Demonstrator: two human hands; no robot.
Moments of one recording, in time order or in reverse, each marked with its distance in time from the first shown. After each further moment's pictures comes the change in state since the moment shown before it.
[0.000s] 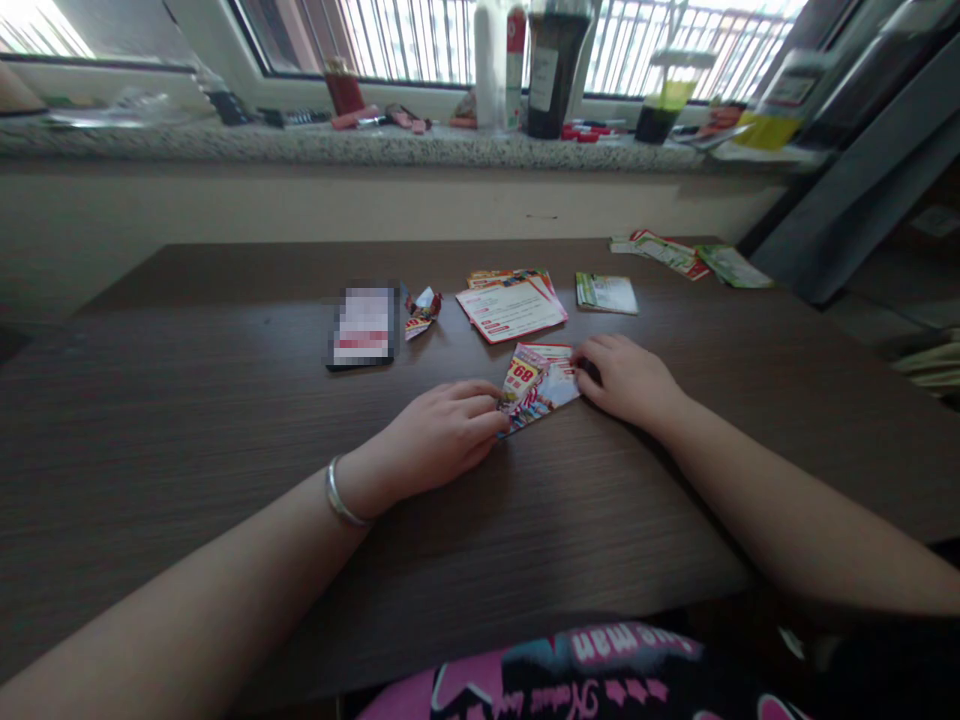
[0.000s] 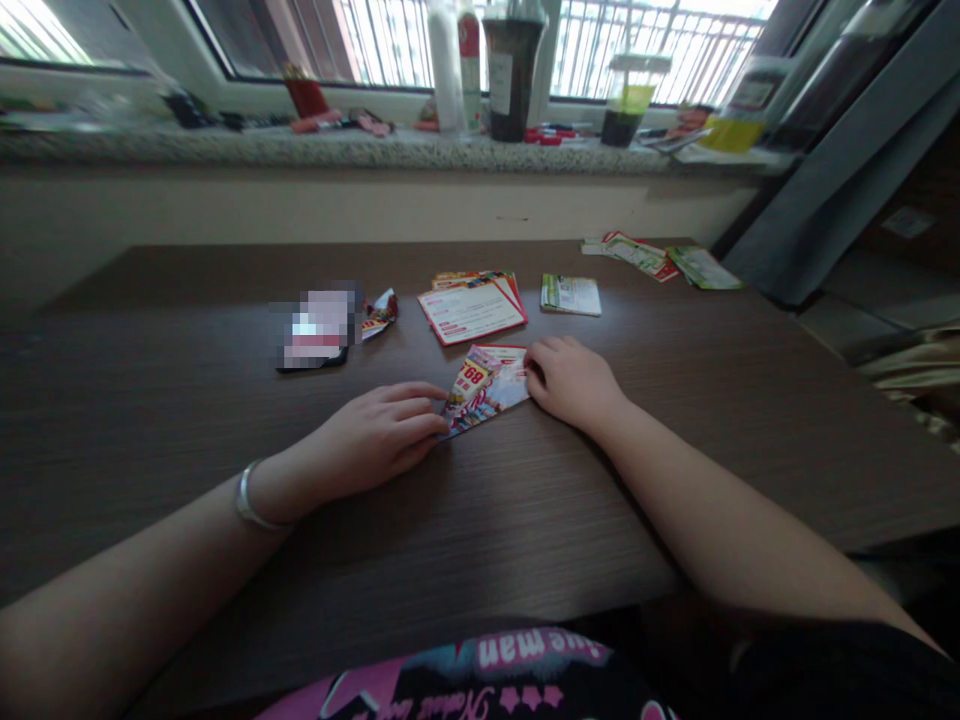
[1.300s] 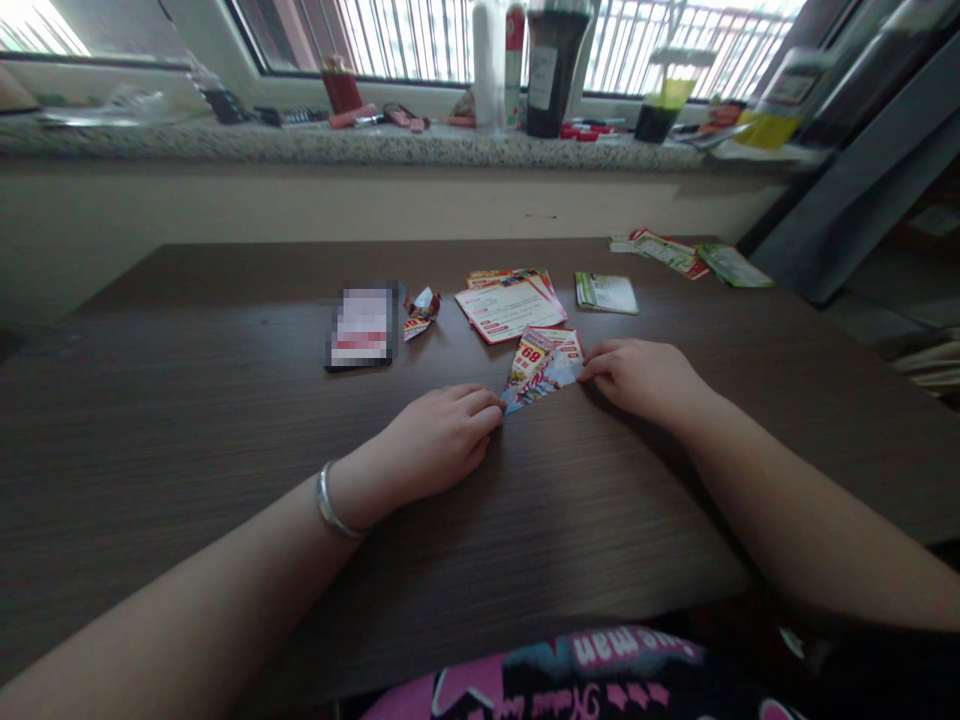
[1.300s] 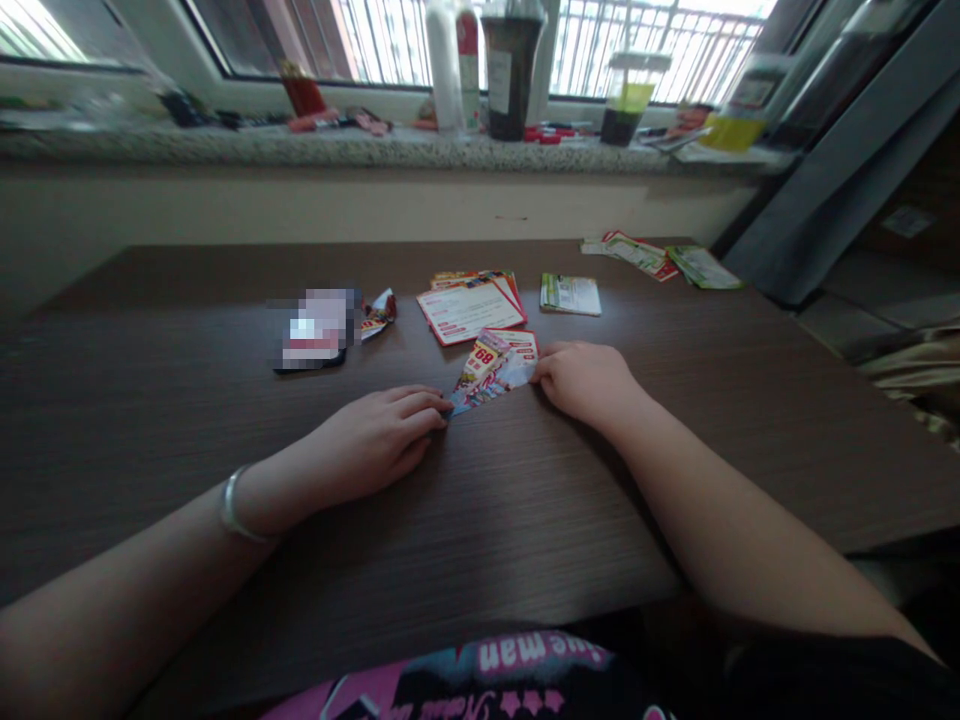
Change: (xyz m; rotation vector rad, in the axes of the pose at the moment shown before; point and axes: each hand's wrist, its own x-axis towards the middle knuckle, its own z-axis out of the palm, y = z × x) left_hand 0.005 0.003 0.001 0.022 -0.094 -0.065; right_hand -0.001 0.008 -0.016 -0.083 -0.180 -0.010
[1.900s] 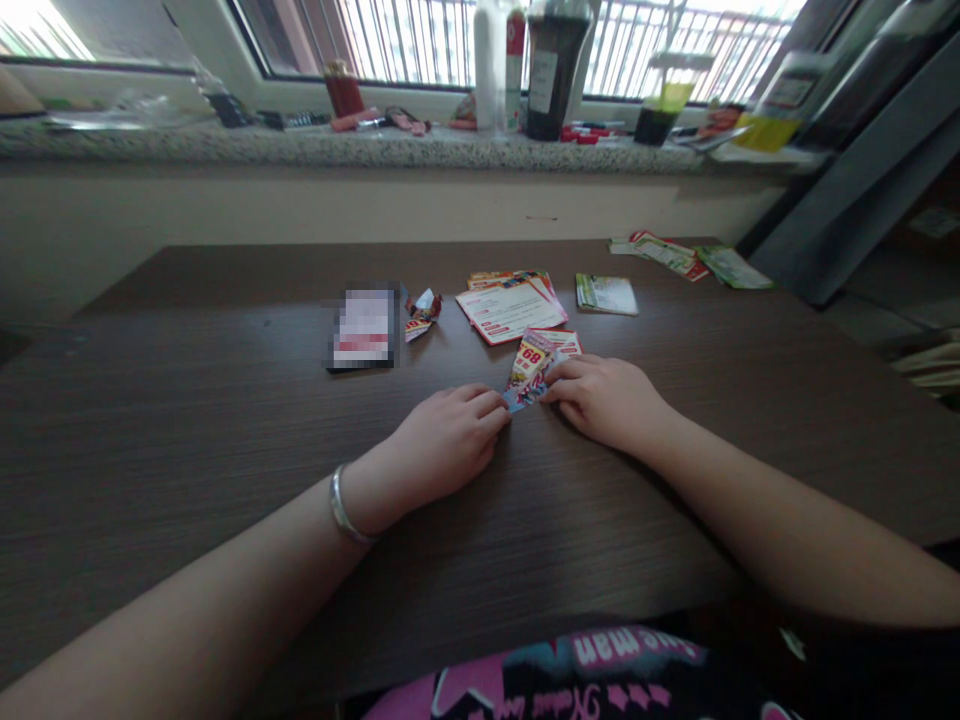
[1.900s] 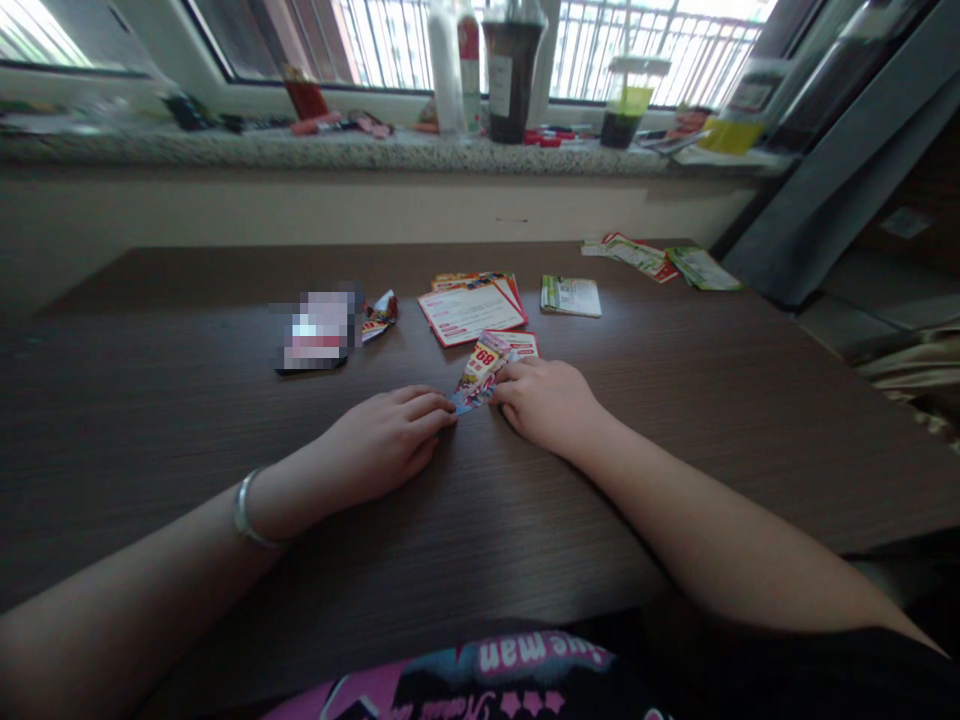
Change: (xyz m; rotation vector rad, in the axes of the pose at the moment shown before) left_hand 0.005 0.006 -0.006 0.022 -0.005 -0.022; right_hand -0.002 -0.040 -0.009 0.039 0.100 -0.252
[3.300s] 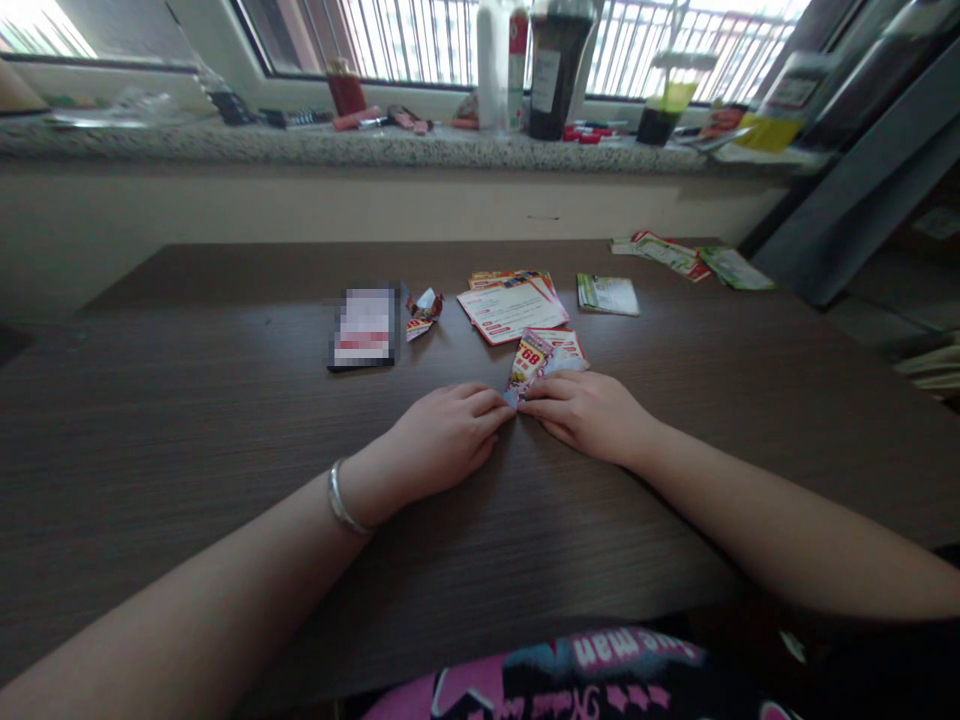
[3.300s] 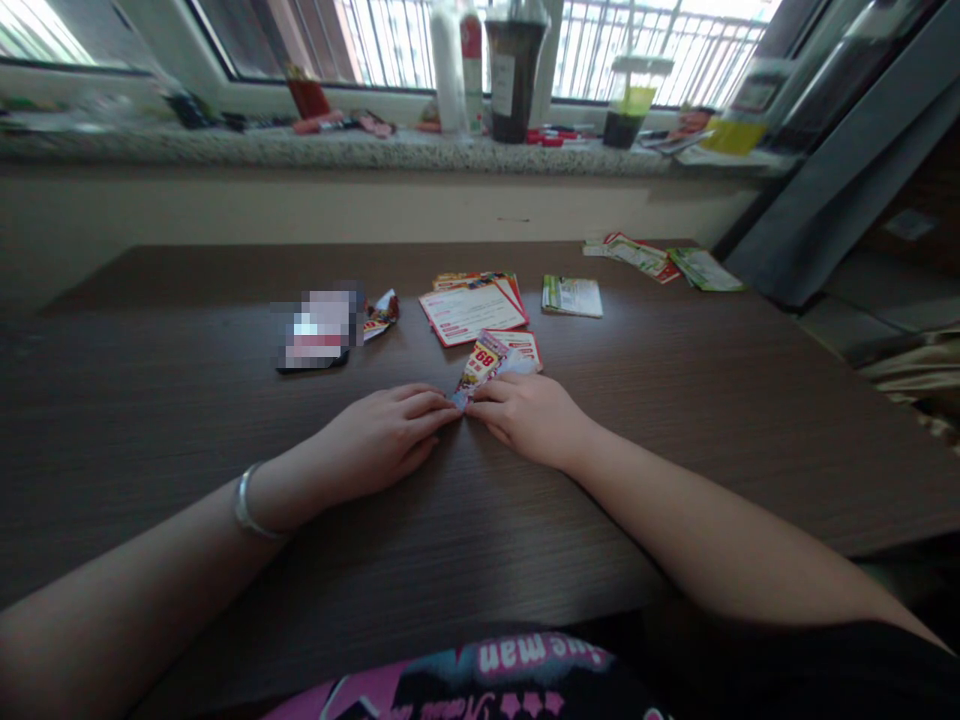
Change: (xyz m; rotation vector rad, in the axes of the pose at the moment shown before) left_hand -0.001 -0.004 0.001 0.029 0.037 0.024; right_hand -0.002 -0.002 0.026 0.075 0.198 -0.253
